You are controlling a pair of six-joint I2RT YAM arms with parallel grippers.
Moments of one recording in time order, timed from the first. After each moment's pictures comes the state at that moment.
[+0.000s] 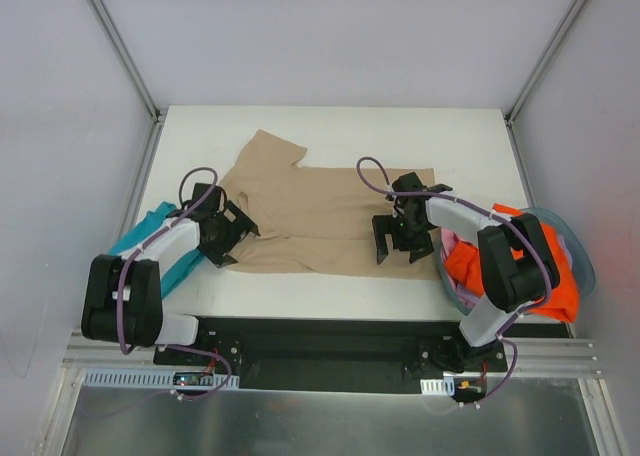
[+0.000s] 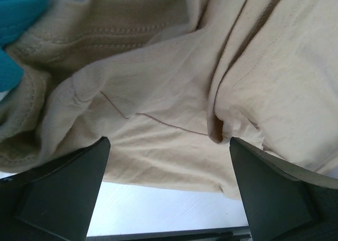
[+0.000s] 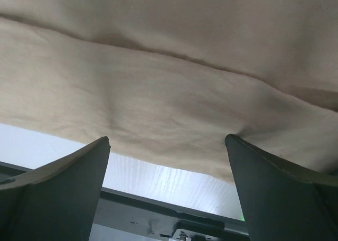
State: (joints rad) left arm -0.11 1.41 0.72 -0.49 0.15 -0.93; right arm 0.42 1.67 1.00 -0.77 -0.16 0.26
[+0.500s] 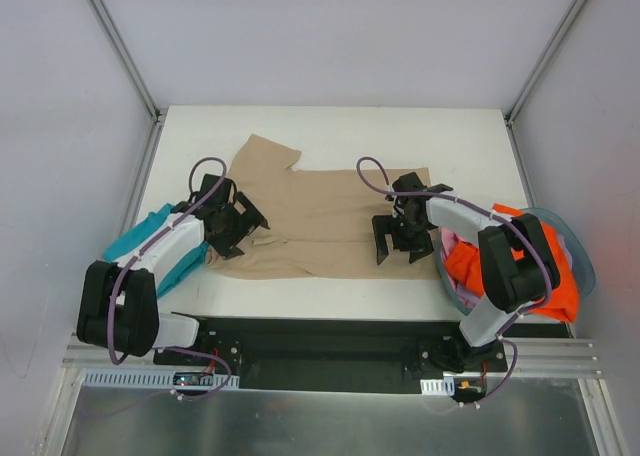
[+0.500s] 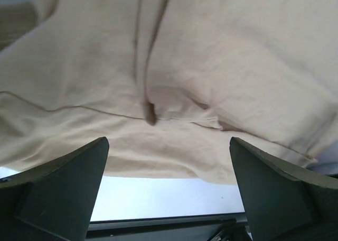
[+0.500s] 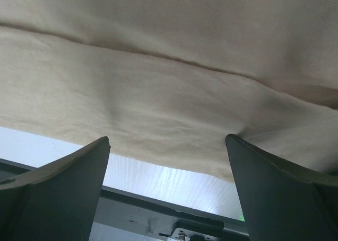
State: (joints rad) left arm -0.20 1.32 0.75 -0.56 0.15 -0.96; right arm 0.41 1.66 1.00 -0.77 -0.16 0.25
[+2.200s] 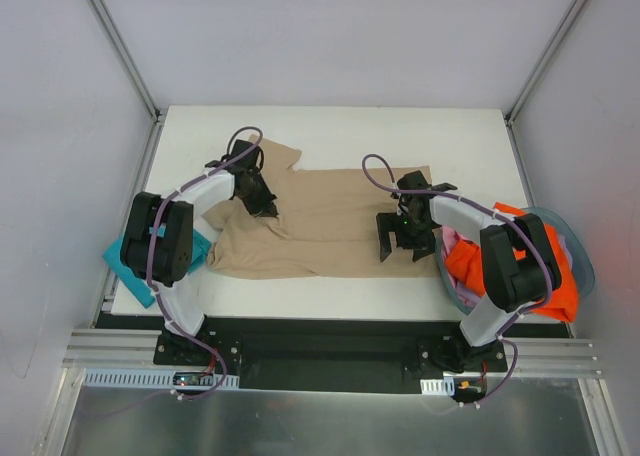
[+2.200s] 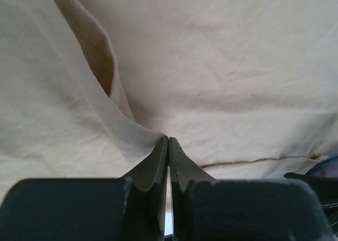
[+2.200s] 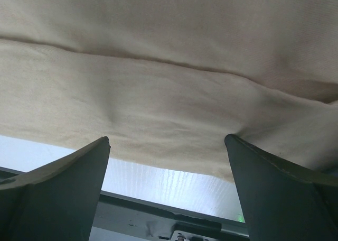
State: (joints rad) left arm -0.27 1.77 1.17 -0.55 0.23 -0.81; right arm 0.38 1.66 1.00 -0.76 -0.15 0.25
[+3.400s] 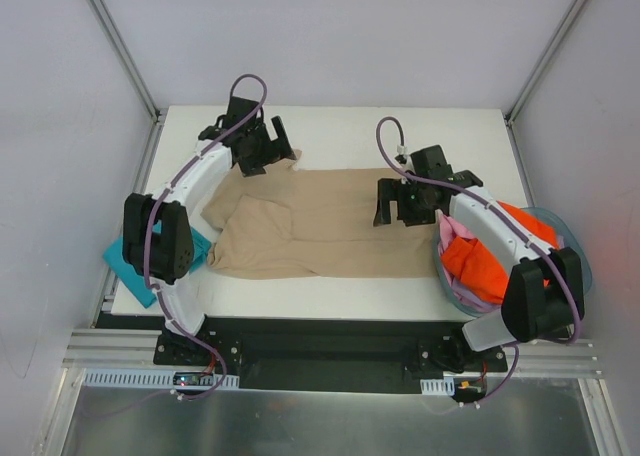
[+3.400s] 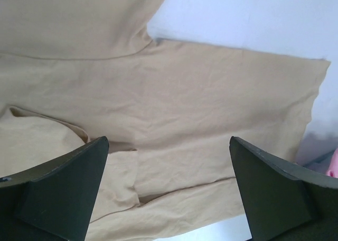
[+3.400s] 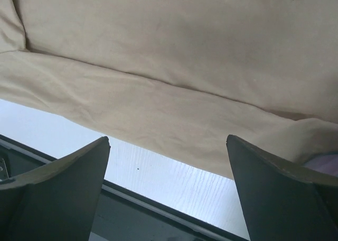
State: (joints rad) left arm -0.28 1.81 1.52 -0.58 0.16 -0.63; right arm 0.37 1.46 1.13 -0.73 -0.22 0.26
